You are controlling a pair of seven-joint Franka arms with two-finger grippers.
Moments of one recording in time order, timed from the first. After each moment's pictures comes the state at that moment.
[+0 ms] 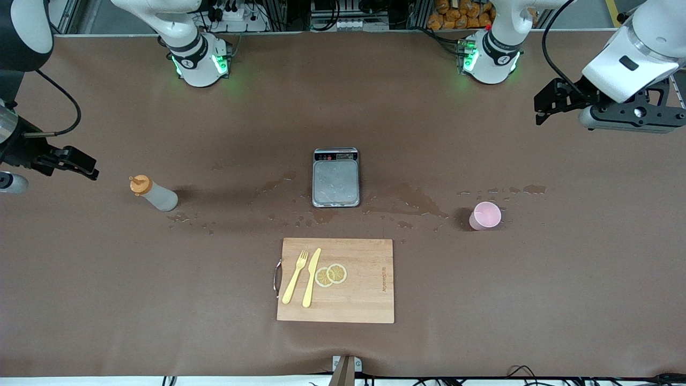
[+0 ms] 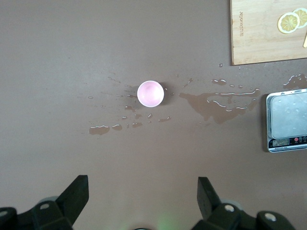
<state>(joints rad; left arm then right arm) -0.12 0.00 -0.13 -1.48 0.01 1.47 -0.11 -0.06 0.06 0.05 -1.61 -0.03 1.70 0.09</state>
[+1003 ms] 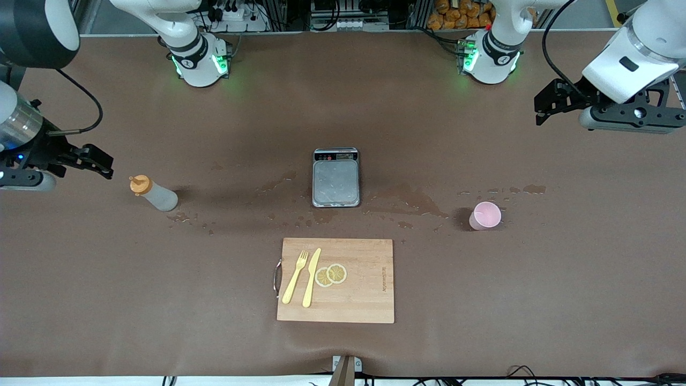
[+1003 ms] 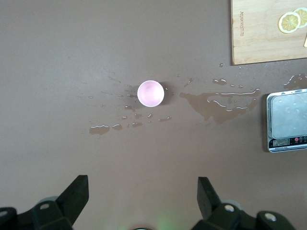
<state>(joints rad) -0.12 0.00 -0.13 -1.48 0.01 1.47 -0.11 0.00 0.06 0.06 -1.61 -0.09 1.71 0.09</state>
